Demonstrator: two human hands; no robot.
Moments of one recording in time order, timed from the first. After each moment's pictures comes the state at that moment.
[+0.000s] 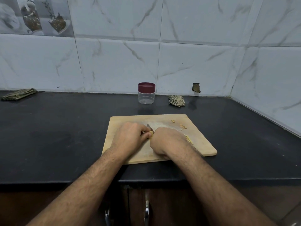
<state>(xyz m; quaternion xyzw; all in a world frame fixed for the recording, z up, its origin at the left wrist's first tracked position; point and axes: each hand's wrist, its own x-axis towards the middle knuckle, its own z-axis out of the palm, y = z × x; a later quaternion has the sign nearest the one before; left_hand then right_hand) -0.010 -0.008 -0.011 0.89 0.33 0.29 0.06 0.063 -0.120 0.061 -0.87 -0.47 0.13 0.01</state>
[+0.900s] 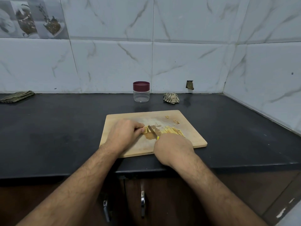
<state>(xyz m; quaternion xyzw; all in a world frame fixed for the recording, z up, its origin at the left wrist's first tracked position) -0.013 -0.008 -0.014 0.90 0.32 0.27 0.09 0.062 -0.175 0.049 -0.88 -0.47 0.10 0.05</state>
